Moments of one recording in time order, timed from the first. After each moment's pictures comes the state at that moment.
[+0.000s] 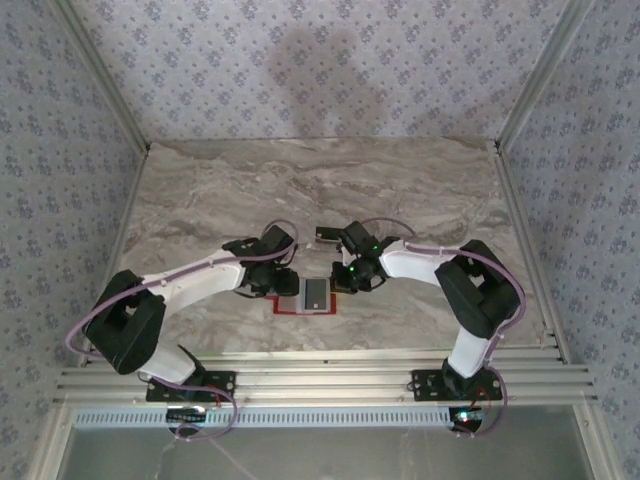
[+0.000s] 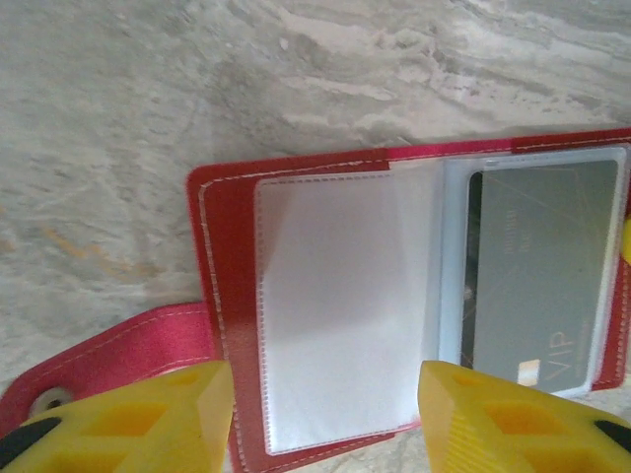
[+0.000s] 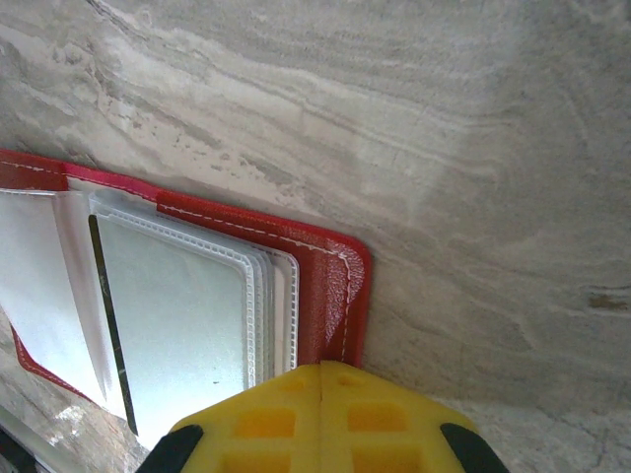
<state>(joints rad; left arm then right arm) -0.73 1.48 0.87 -0.63 0.07 -0.69 0.69 1.74 0.93 -0.38 -0.37 0.68</state>
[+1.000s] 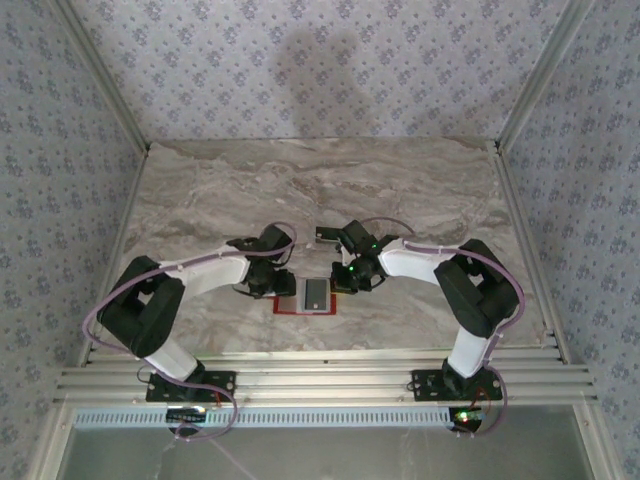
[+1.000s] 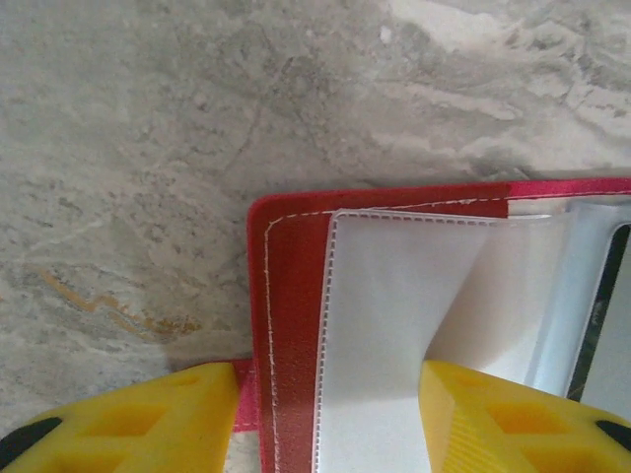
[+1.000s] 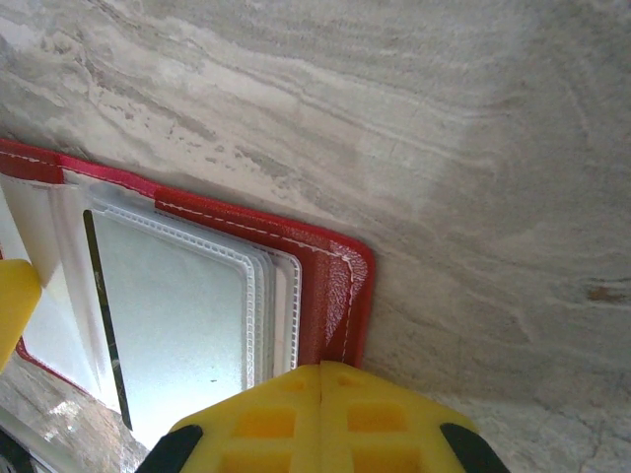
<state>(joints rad) -0.68 1.59 0.87 -0.61 0.08 -0.67 0.69 1.75 0.95 -0.41 -0.37 0.66</state>
